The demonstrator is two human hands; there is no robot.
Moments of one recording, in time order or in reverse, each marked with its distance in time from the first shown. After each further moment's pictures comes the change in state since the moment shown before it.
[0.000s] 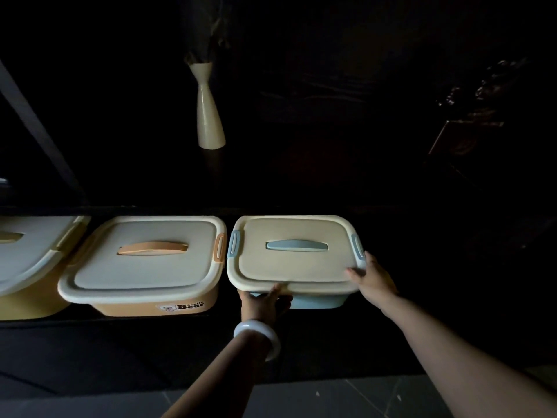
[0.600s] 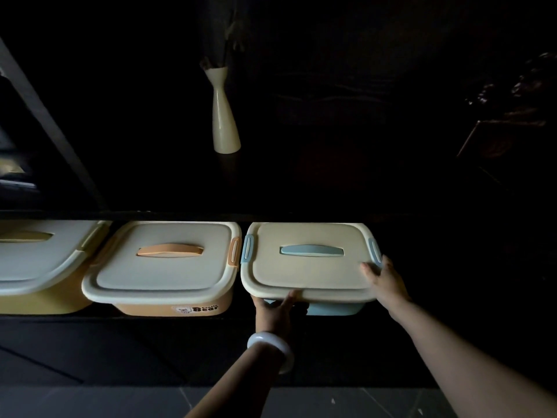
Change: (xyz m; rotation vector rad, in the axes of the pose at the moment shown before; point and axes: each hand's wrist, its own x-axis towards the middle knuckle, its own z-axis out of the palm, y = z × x) left_hand -0.007 -0.002 0.003 -0.091 -0.020 0.079; right_hand 0.026 -0.001 0.018 0.152 0.084 0.019
